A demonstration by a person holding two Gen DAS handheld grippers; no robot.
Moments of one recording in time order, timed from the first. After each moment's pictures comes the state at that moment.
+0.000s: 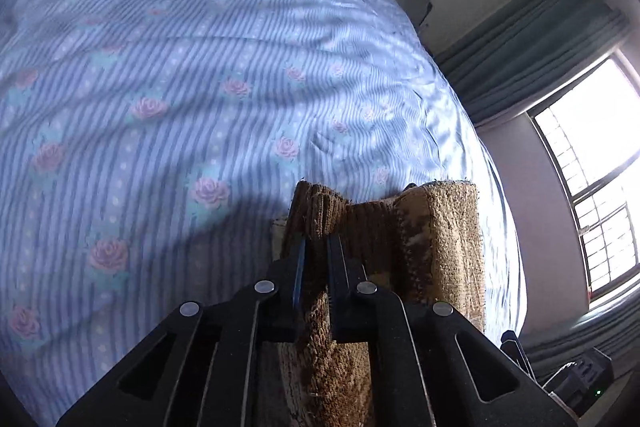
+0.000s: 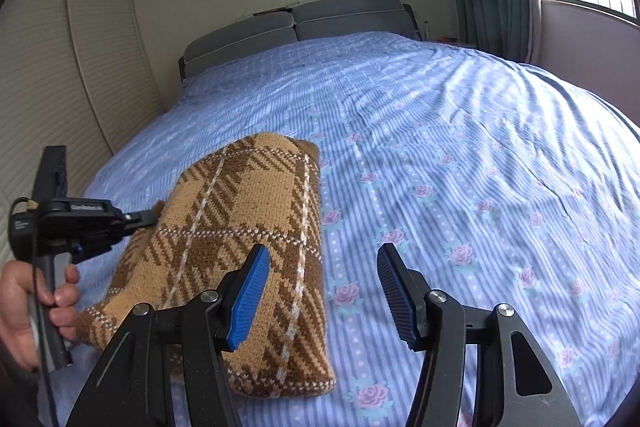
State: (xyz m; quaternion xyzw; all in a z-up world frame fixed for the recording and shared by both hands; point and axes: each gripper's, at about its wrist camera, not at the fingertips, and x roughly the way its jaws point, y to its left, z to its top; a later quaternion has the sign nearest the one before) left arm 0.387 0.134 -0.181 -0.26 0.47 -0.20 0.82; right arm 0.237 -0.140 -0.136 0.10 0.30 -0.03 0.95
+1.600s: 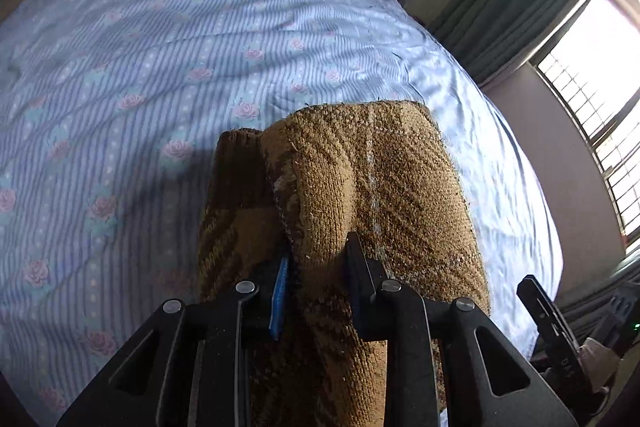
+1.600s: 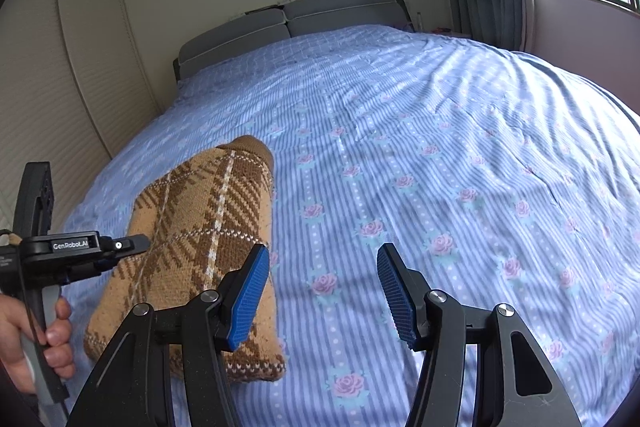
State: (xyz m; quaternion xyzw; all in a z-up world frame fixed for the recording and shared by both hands) left arm 0.337 0.089 -0.163 -0.14 0.47 -0.19 0.85; right arm 0.227 -0.159 -0.138 0.12 0.31 -0.04 0.94
